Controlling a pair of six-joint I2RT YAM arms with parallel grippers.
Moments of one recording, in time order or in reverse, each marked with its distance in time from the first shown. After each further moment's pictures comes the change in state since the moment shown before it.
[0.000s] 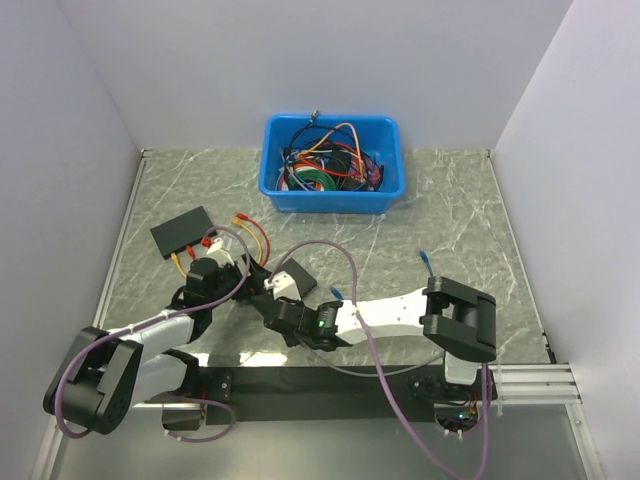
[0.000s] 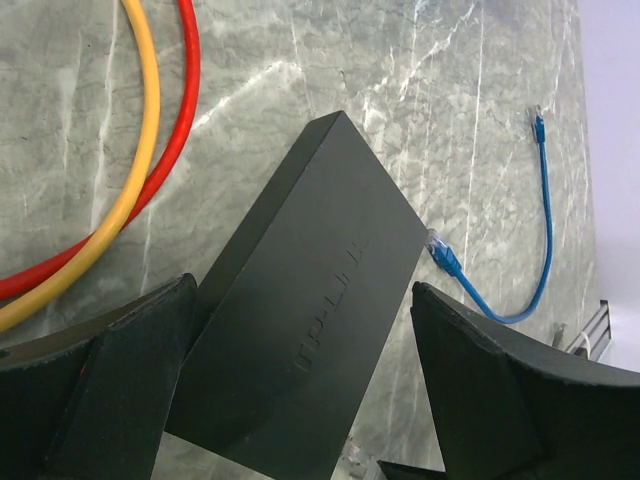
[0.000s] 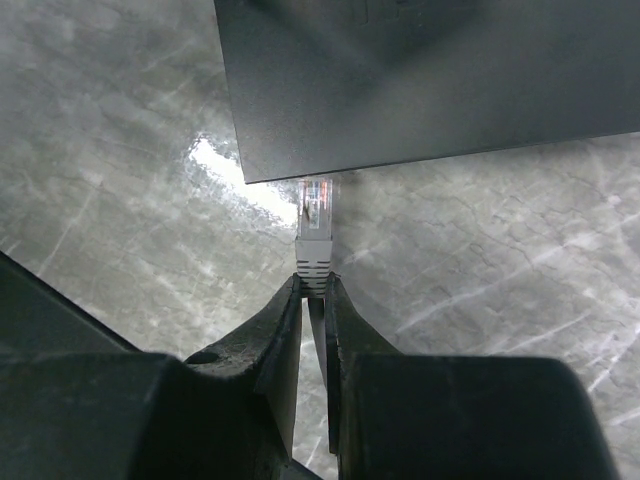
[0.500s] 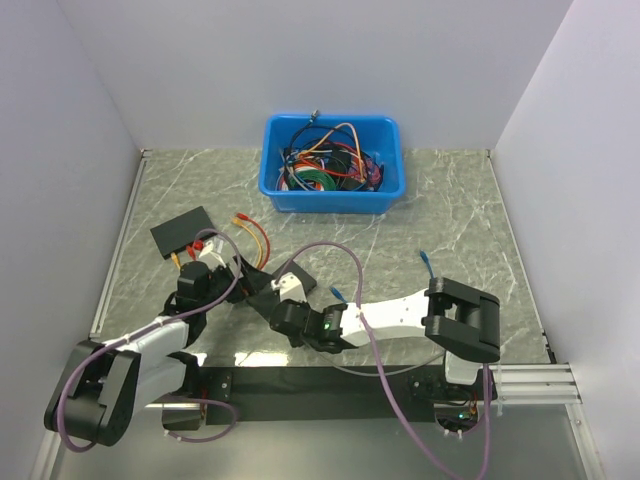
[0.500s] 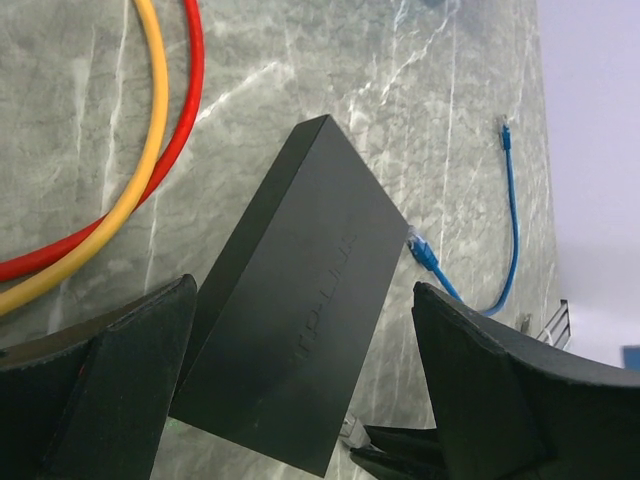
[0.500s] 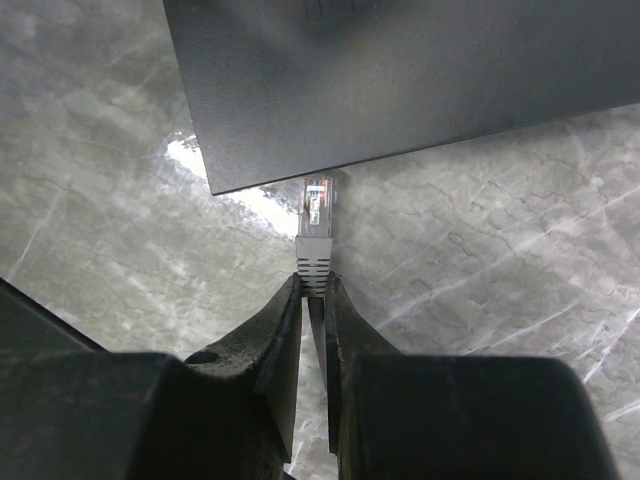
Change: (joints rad) left arm 0.085 -0.070 -0.045 0.013 0.092 -0.032; right arm 0.000 -0.012 -0.065 0.053 0.023 0.022
